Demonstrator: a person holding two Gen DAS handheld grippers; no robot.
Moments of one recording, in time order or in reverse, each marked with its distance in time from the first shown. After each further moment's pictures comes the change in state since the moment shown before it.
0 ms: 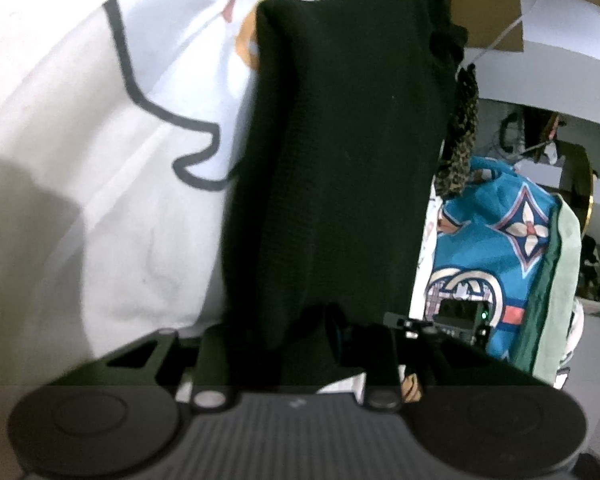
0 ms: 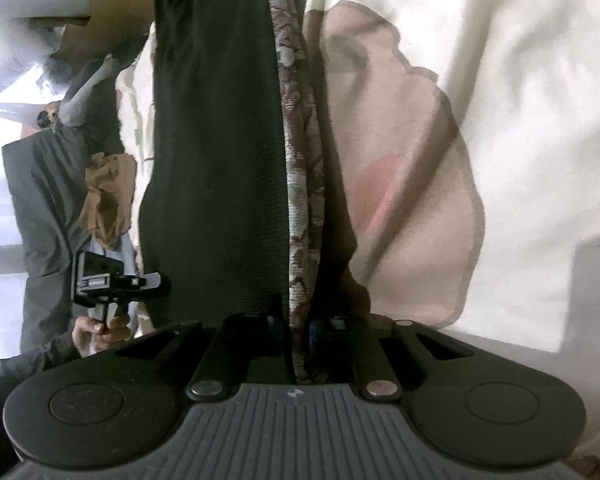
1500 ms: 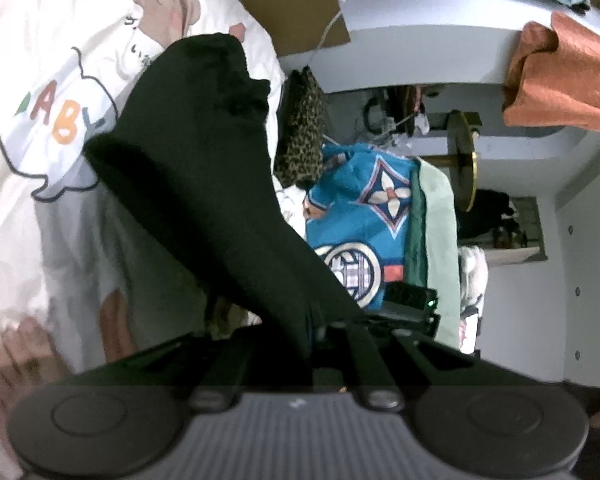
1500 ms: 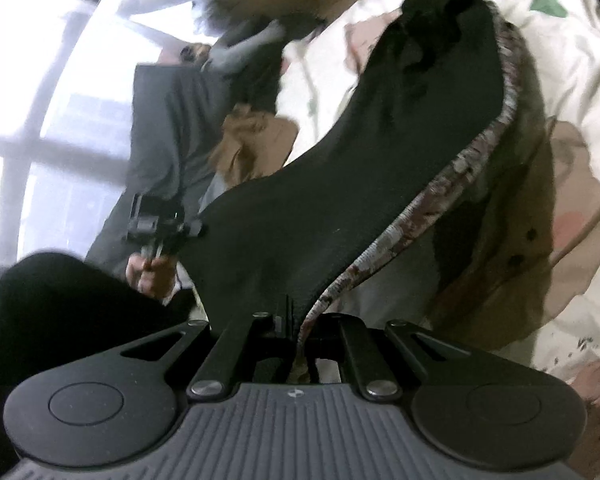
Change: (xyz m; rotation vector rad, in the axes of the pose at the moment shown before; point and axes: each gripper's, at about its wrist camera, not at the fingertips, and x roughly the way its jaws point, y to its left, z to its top) left arm -0.124 -0.108 -0.066 0.230 -0.075 -0.227; right arm -0.088 0.150 -0.042 -0.355 0.031 0.180
